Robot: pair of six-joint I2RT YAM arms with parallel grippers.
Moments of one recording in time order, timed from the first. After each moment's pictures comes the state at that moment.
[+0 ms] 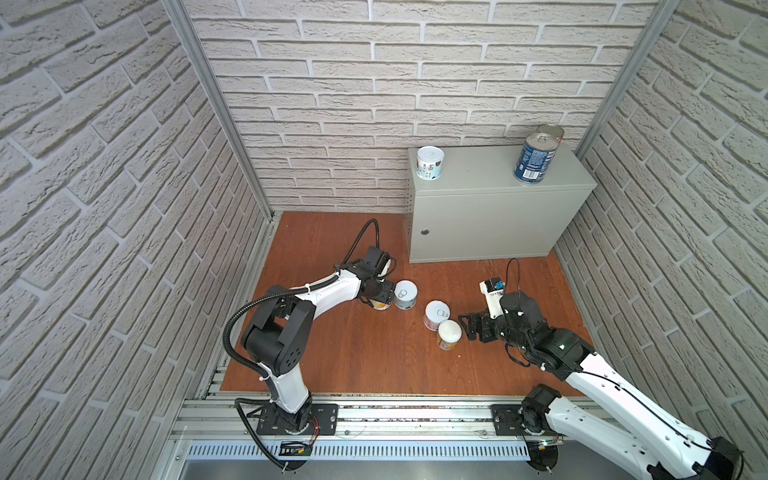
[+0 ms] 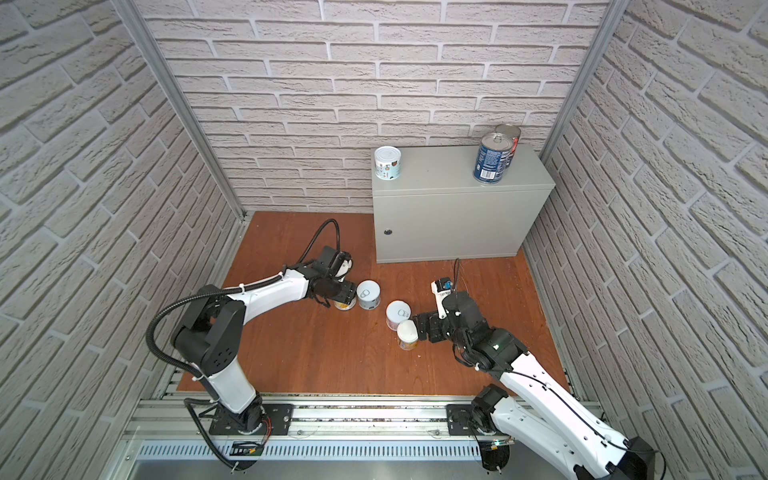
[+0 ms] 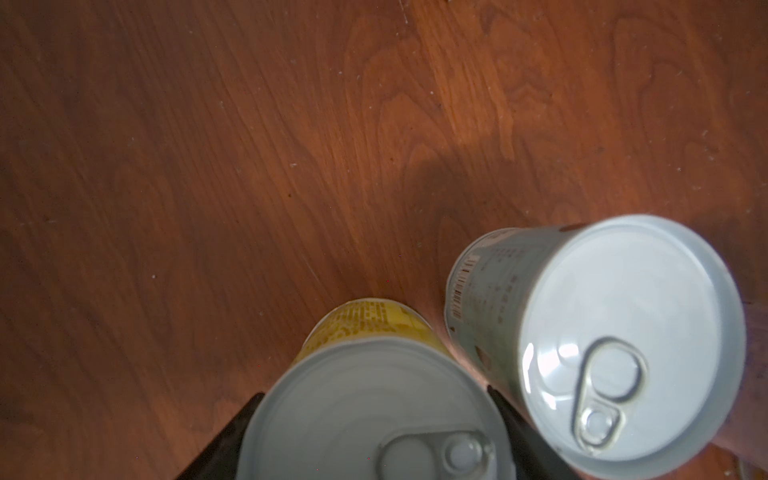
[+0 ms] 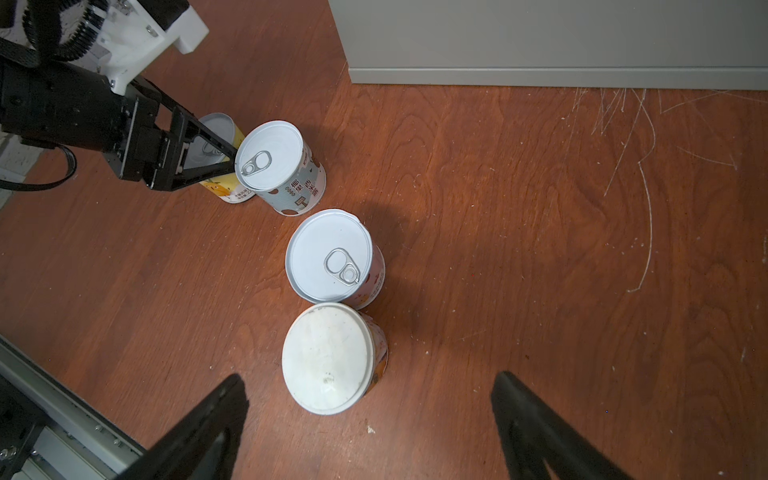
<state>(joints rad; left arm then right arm) -0.56 1.74 1.12 -0.47 0.00 -0.19 0.56 0.77 0.67 -0.65 0.09 0.39</state>
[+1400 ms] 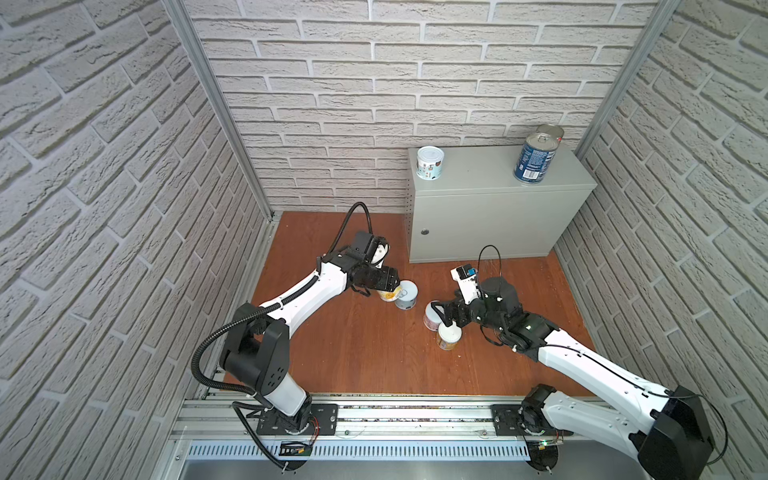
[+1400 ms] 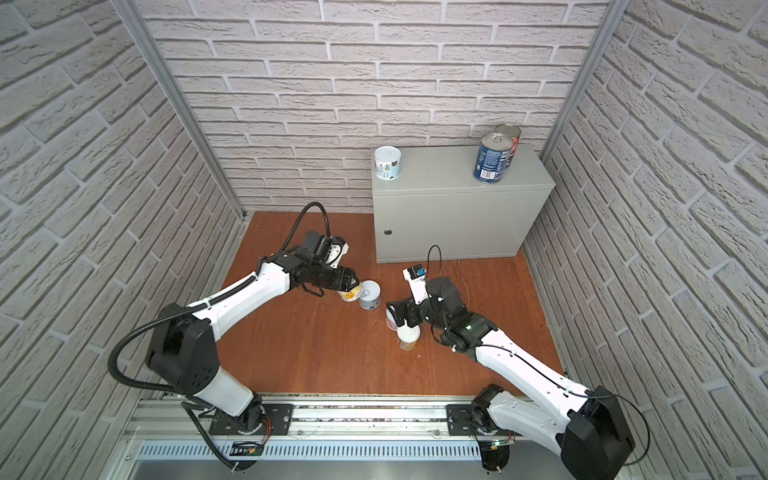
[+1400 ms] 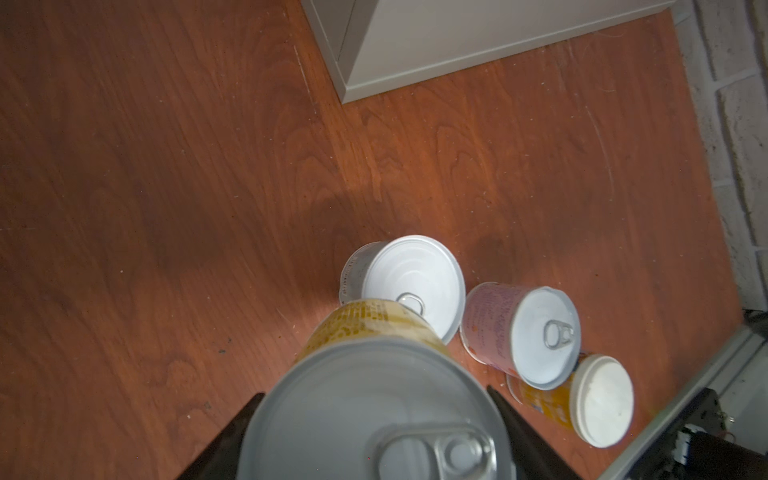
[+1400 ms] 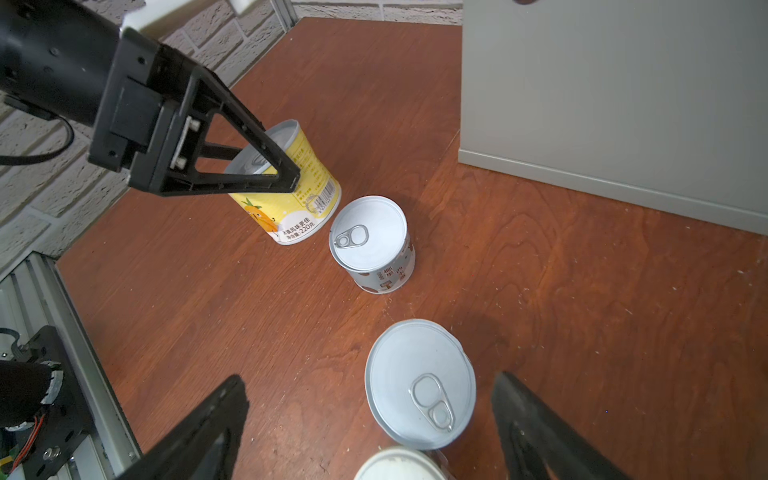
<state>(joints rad) -0.52 1.58 1.24 -0.62 0.26 -0.29 0.58 1.05 0.66 -0.18 -0.13 0.24</state>
